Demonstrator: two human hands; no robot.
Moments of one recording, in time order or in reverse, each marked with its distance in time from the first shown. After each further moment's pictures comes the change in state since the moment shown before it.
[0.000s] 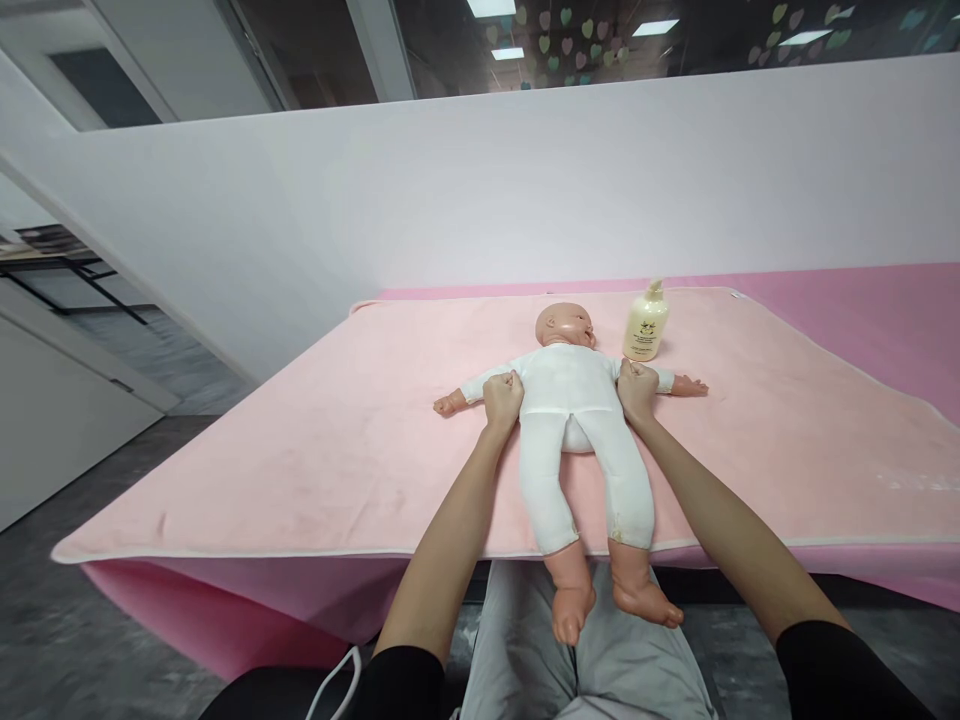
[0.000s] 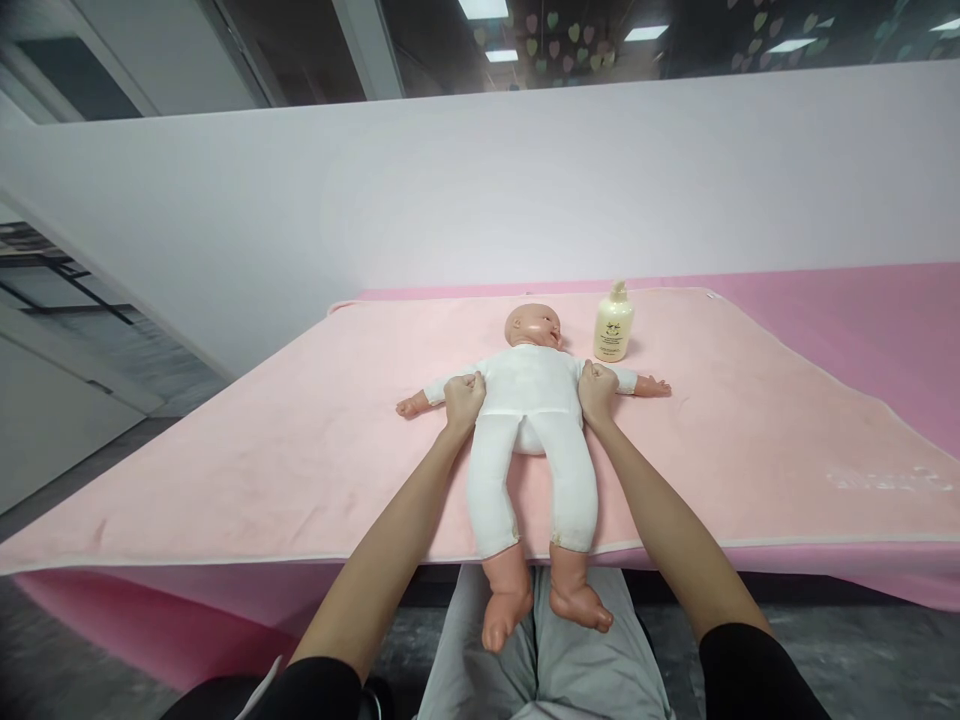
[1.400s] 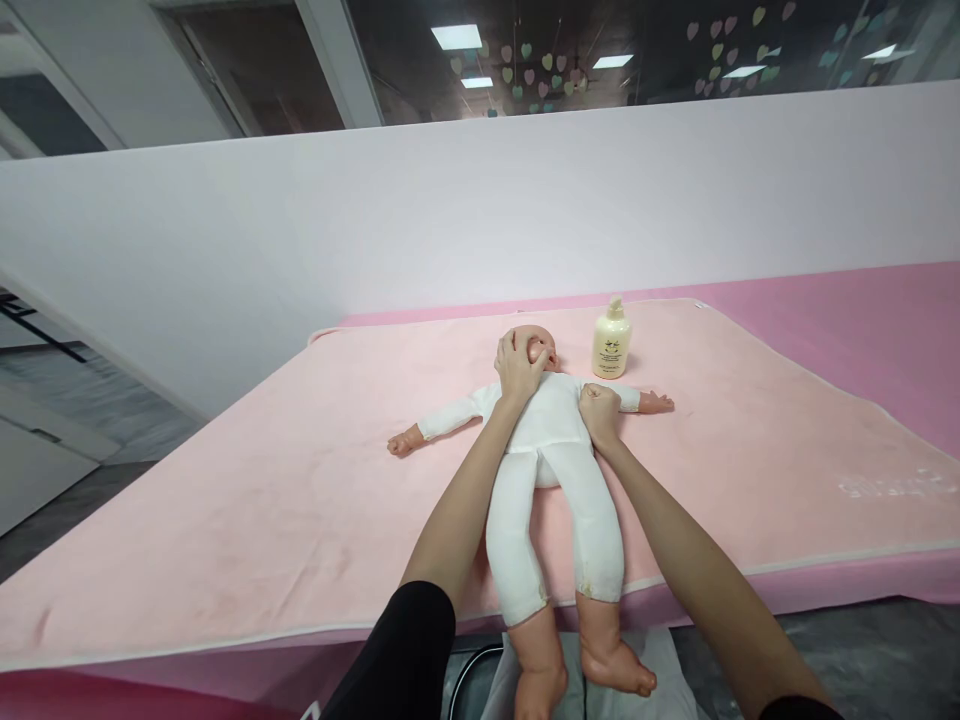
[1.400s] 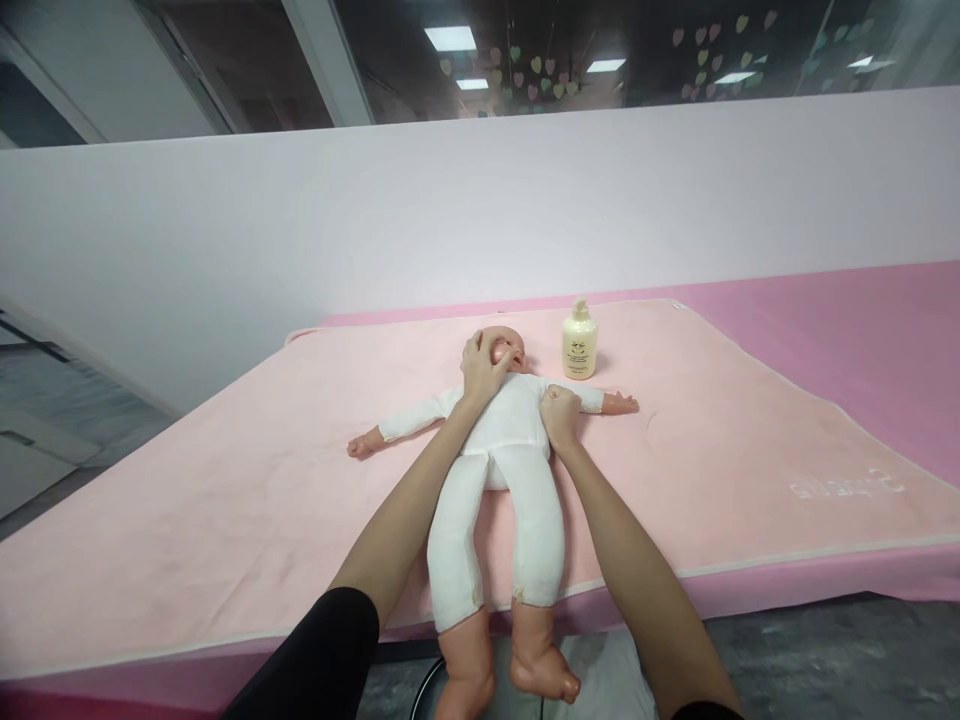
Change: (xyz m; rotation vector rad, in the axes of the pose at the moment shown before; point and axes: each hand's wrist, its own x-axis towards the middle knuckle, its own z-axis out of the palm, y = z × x) left_hand 0.051 0.070 0.071 0.105 -0.056 0.270; right_hand 0.002 0.007 0.008 -0.147 -0.060 -0.156
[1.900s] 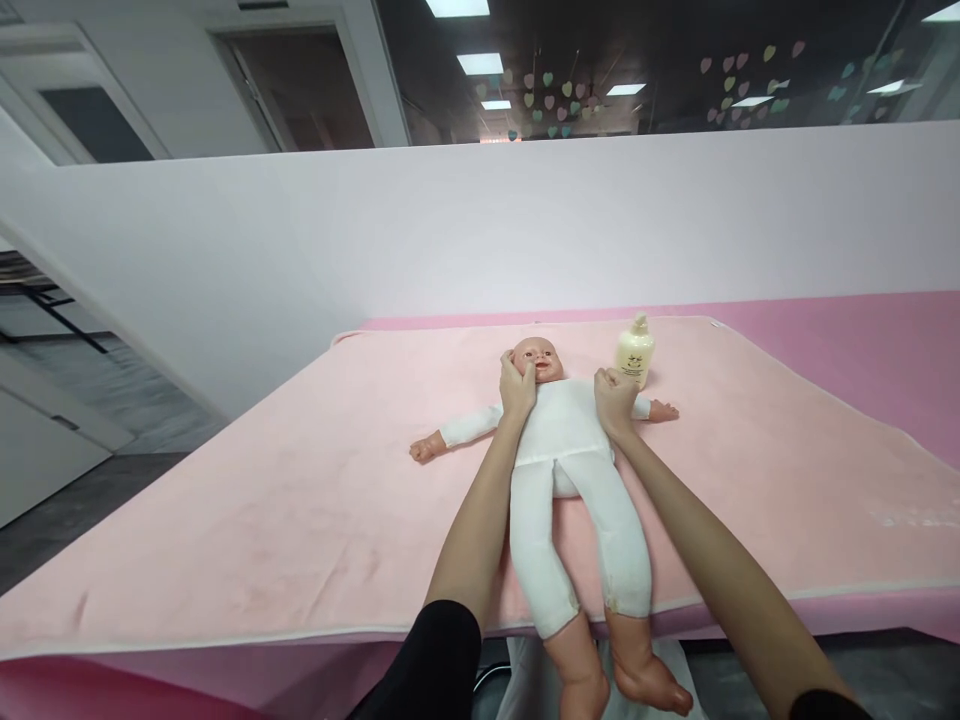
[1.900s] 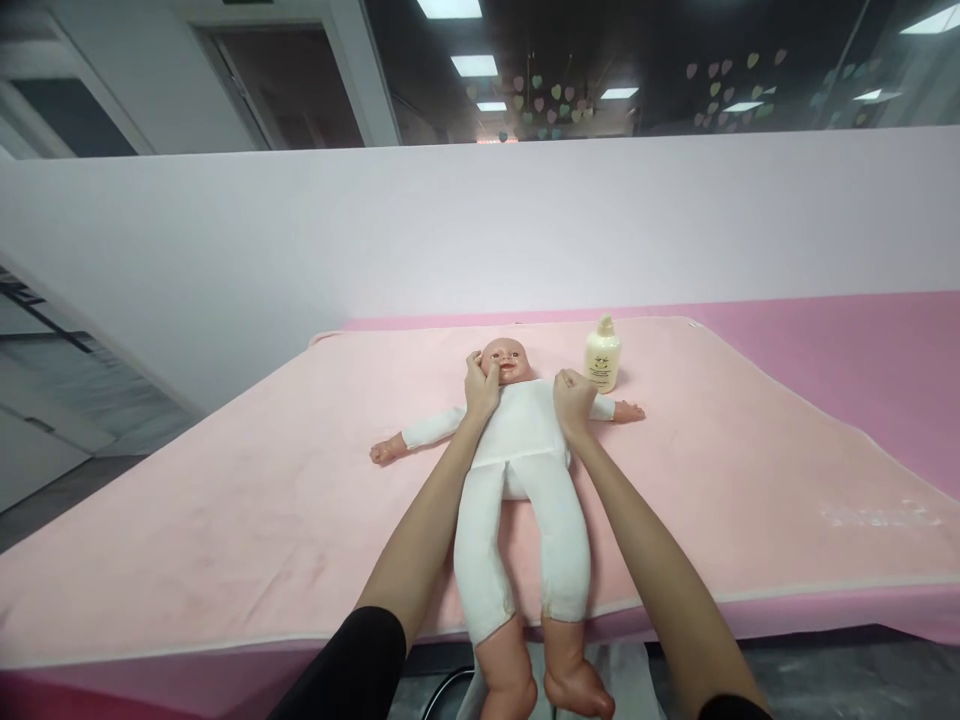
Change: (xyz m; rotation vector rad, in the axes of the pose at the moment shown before) left_hand -0.002 -0.040 -0.018 -0.325 0.100 -0.312; right_hand 0.023 -0.042 0.009 0.147 0.146 -0.074
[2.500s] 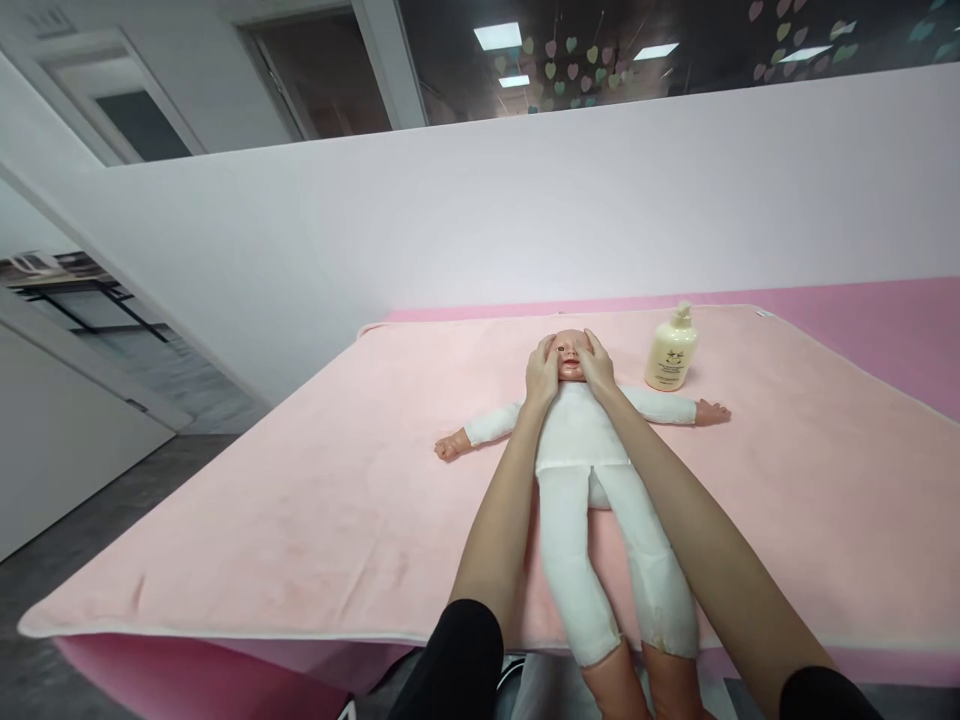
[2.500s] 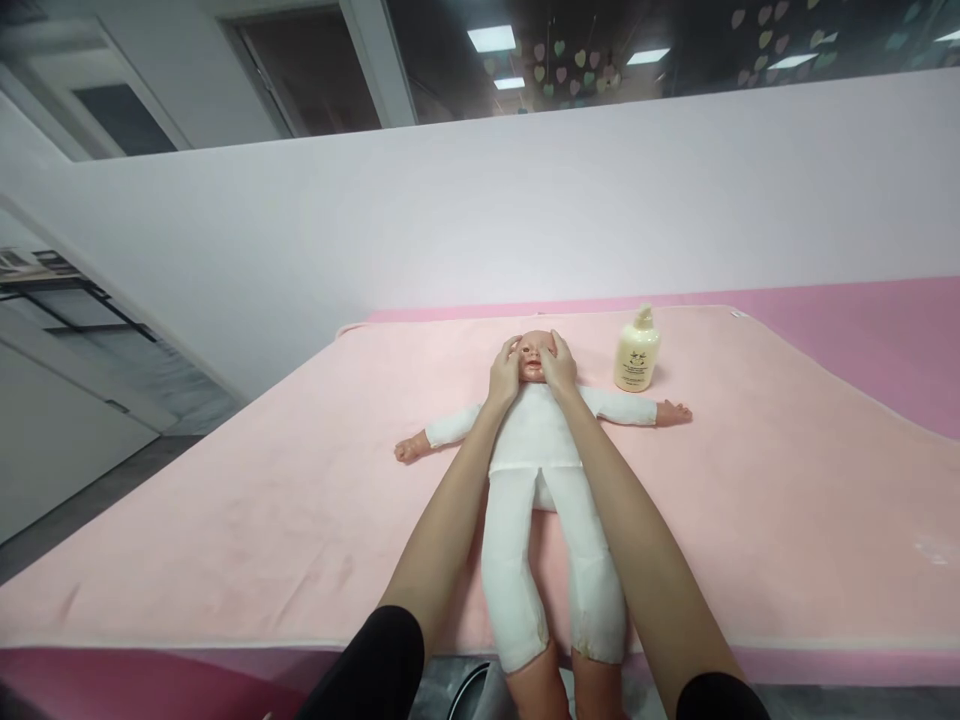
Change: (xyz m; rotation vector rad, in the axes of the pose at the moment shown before) left_hand 0.020 -0.009 0.003 -0.123 -0.174 0.049; right_hand 0.023 0.017 0.097 0.217 -0.327 0.326
